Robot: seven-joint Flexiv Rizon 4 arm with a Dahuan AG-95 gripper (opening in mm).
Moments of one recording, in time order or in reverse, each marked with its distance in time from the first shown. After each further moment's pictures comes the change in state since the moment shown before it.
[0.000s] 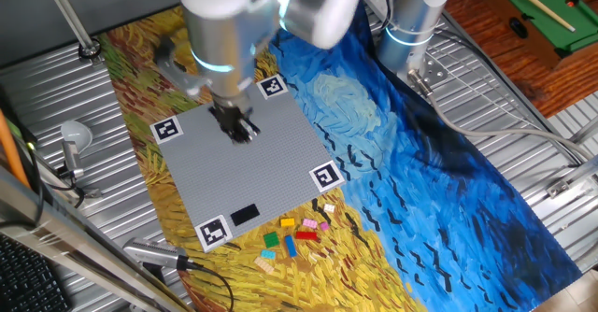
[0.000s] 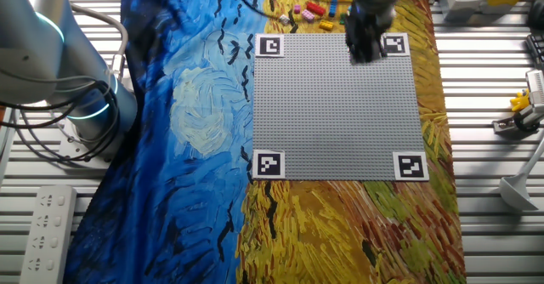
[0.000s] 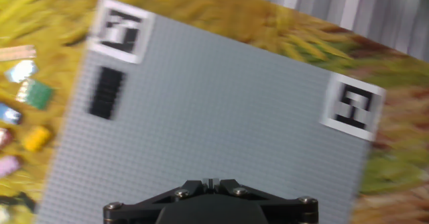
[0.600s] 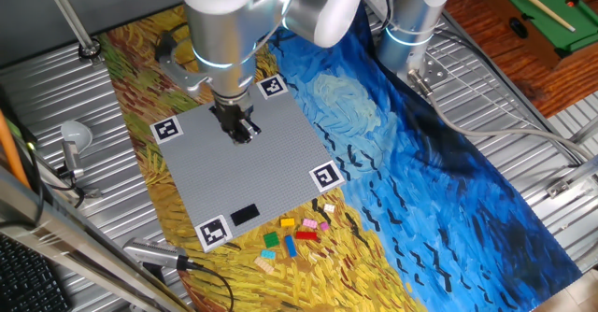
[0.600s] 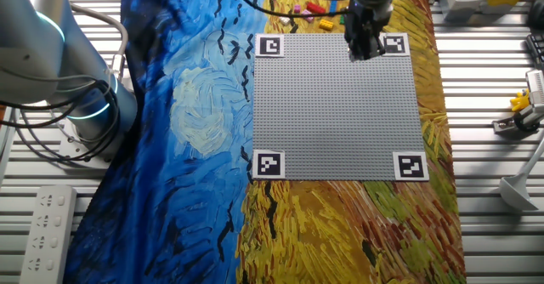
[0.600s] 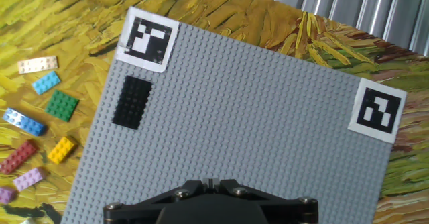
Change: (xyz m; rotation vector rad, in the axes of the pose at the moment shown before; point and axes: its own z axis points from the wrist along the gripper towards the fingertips) arm 0.002 -0.003 -0.002 -0.041 -0.013 -0.019
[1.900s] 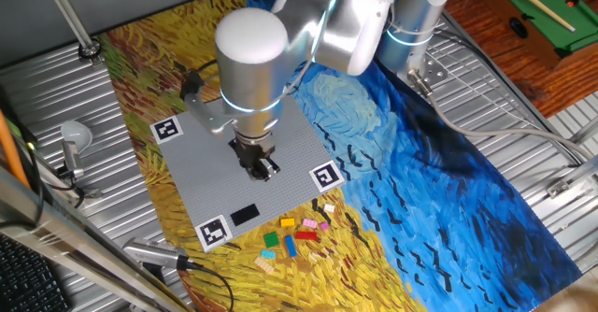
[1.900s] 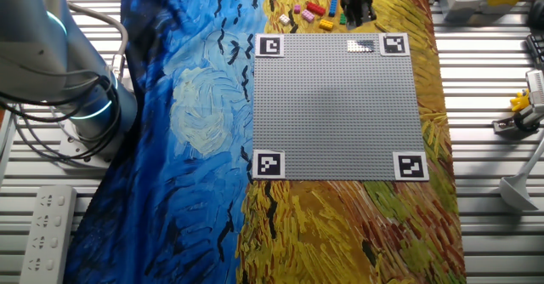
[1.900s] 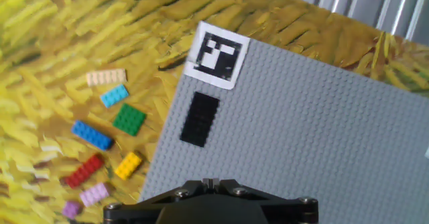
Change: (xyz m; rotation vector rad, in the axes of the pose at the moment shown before) arm -0.033 0.085 0.018 0.020 -0.034 0.078
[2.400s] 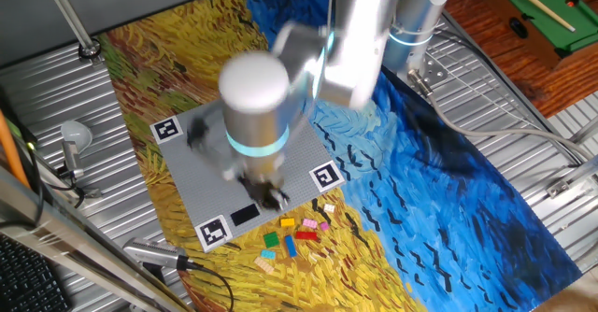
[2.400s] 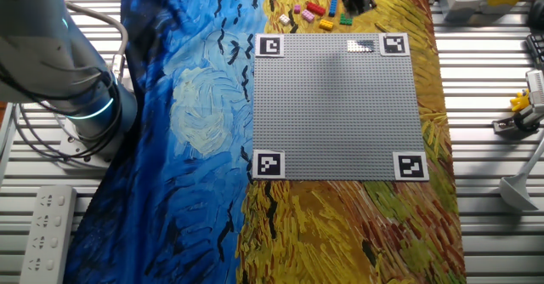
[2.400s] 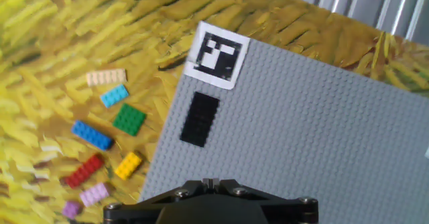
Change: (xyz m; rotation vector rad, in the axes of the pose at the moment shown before) arm -0.024 0.070 0.051 -0.048 0.033 -0.108
